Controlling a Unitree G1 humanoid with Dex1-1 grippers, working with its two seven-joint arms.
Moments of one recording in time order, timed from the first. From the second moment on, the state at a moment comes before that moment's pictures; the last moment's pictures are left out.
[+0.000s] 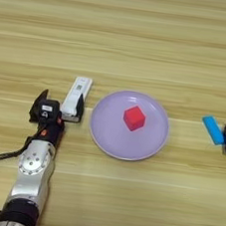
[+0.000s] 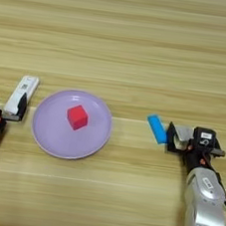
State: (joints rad) left arm -0.09 0.08 0.10 0.55 -0.08 -0.52 -0.12; right arm -0.06 -0.26 -0.25 0.38 0.16 -0.12 0.18
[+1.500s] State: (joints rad) left arm -0.09 0.08 0.11 0.55 -0.08 -0.52 -0.12; right arm -0.09 -0.28 -0.23 0.43 0.17 -0.07 0.19
